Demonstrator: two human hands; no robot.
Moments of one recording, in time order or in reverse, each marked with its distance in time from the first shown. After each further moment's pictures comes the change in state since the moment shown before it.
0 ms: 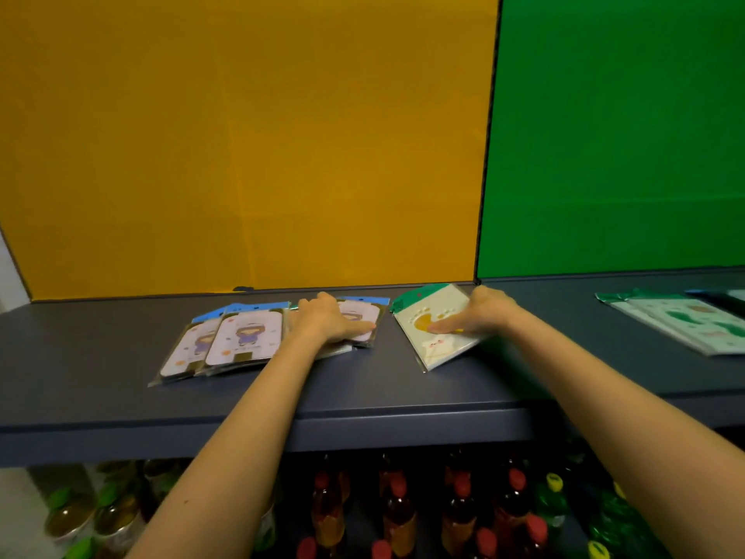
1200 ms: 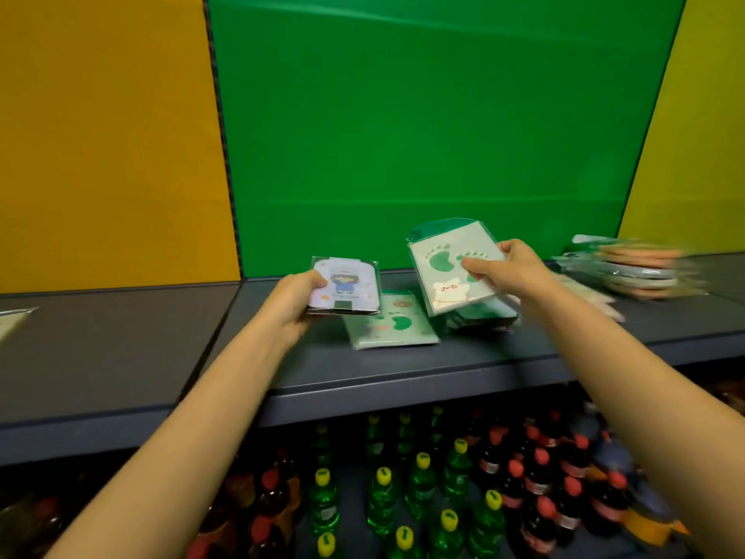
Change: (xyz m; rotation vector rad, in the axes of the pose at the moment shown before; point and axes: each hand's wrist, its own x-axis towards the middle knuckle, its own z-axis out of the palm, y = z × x) left_hand -0.088 0.383 0.101 -1.471 -0.207 0.003; right_hand 0.002 0.381 -0.220 0.801 0.354 -0.001
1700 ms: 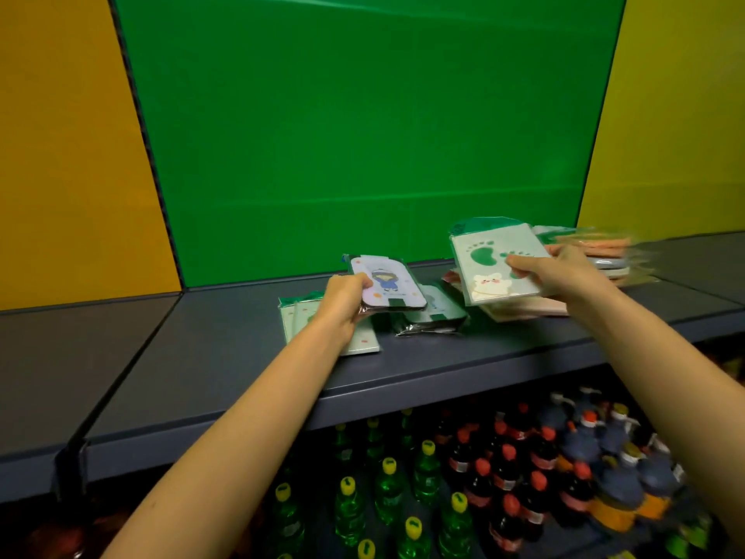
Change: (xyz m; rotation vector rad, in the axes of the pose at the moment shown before) left_hand 0.028 -0.035 0.127 0.056 -0.070 -0.007; right_hand 0.020 0.036 -0.104 -0.005 0.102 0.096
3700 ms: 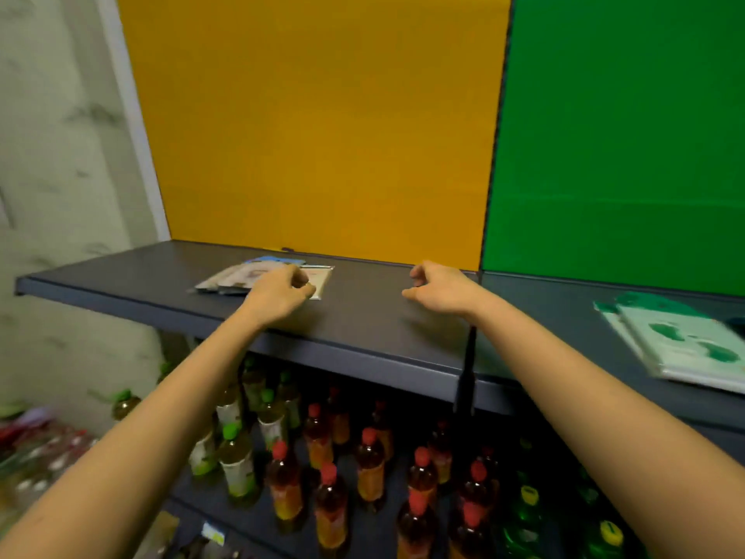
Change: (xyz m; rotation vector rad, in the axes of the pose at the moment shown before) left_hand -0.152 0.057 -0.457 1.157 0.685 0.118; right_hand -0.205 -0.124 0.422 -0.568 -0.837 -0.636
